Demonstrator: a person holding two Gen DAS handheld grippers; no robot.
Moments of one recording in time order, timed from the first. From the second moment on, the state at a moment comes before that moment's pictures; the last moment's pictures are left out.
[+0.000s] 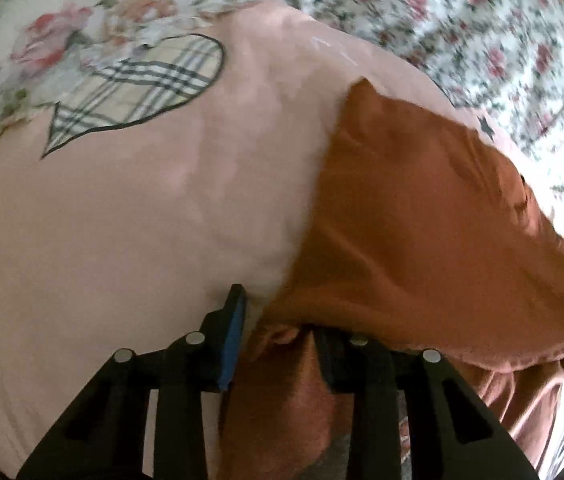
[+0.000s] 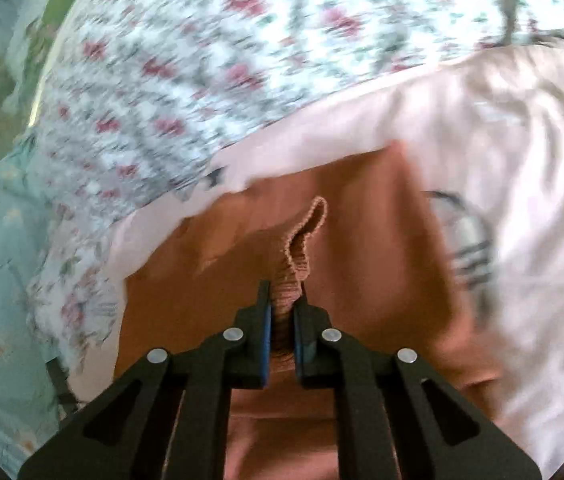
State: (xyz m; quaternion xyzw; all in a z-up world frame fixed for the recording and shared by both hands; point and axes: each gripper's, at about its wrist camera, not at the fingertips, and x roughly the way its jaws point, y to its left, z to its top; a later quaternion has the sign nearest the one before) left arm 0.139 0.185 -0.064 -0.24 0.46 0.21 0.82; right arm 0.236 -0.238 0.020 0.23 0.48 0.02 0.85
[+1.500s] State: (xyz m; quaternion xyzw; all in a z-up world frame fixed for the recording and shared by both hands) left arm 0.096 0.193 -0.030 -0.30 0.44 0.13 0.84; right arm 0.204 -0.244 -0.009 0.19 0.53 -0.02 0.83
